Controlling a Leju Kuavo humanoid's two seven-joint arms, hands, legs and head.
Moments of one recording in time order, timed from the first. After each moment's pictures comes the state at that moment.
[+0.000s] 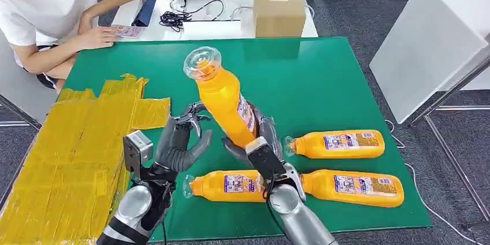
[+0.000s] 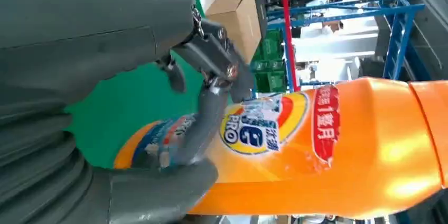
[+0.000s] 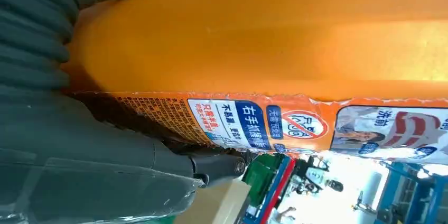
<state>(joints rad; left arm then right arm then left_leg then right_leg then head) -0.20 -0.10 -0.45 -1.49 0.08 0.05 -0.34 -0.24 0.18 0.44 -1.24 0.24 -0.25 -0.42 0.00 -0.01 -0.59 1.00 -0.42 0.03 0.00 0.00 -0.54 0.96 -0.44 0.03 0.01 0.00</state>
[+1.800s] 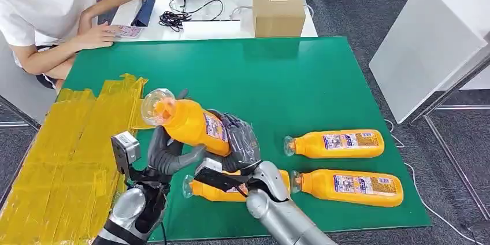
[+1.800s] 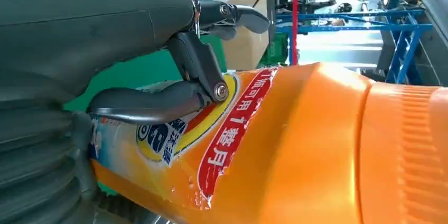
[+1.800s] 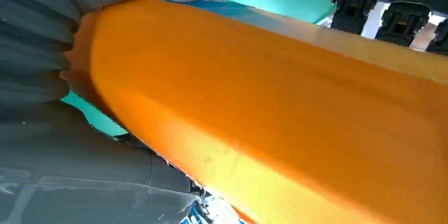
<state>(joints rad) -0.18 -0.09 -0.43 -1.47 0.17 0.03 -0.33 -0.37 0.22 0.65 -0.94 0.62 -0.47 -0.37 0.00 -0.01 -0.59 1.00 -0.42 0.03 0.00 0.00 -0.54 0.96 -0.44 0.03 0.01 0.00</state>
